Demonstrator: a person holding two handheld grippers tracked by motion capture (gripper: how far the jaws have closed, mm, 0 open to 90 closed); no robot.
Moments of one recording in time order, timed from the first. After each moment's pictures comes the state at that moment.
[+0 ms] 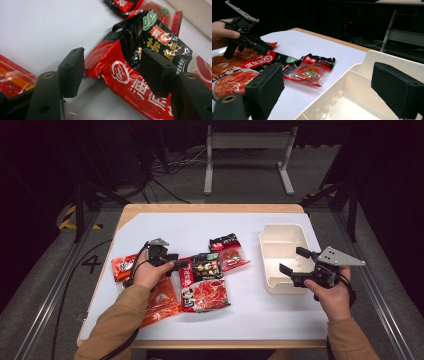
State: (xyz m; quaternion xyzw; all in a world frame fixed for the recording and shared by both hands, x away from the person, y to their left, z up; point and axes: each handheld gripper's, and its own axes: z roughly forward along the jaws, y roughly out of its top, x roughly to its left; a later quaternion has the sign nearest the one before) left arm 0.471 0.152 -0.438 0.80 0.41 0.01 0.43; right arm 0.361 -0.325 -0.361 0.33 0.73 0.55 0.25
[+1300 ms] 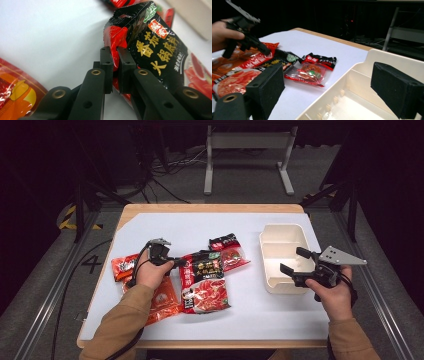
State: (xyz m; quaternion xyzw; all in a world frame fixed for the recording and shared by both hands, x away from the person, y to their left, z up) left arm 0.462 0.148 -0.420 0.81 0.41 0.00 0.43; right arm 0.360 -0.327 -0.359 0.34 0.73 0.55 0.24
